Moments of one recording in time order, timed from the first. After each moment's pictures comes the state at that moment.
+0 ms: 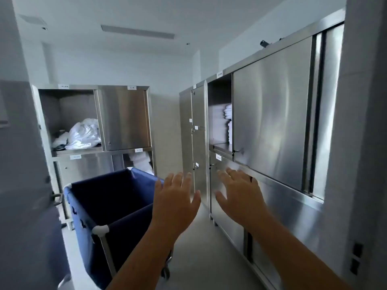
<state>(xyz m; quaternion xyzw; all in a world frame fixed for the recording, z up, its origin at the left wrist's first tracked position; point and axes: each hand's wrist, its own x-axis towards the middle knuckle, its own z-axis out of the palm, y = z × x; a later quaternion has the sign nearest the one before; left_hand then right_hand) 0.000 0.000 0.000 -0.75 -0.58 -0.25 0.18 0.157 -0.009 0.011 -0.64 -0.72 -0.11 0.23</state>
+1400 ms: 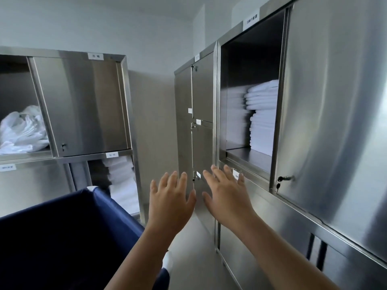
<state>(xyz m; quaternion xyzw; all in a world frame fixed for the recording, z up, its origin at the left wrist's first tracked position) 0.019 0.711 -0.041 -0.74 -0.59 -0.27 0.16 0.162 0.693 -0.020 -0.61 -0.75 -0.12 0.23</state>
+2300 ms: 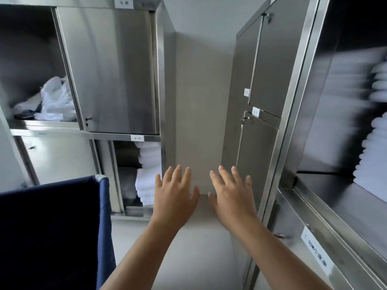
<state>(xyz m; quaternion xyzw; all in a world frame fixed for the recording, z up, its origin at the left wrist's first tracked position) 0.042 1.122 -0.085 -0.62 -0.72 -0.25 0.16 0.175 1.156 -0.074 -0.50 -0.84 -0.09 0.18</state>
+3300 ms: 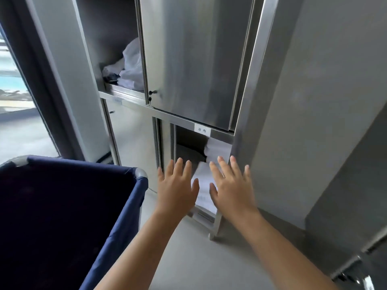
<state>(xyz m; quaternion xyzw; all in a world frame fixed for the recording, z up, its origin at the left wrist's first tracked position) -0.209 1.438 -0.159 -0.39 -0.90 -0.15 0.14 -0.112 1.530 -0.137 -0.24 -0.95 -0.03 0.18</state>
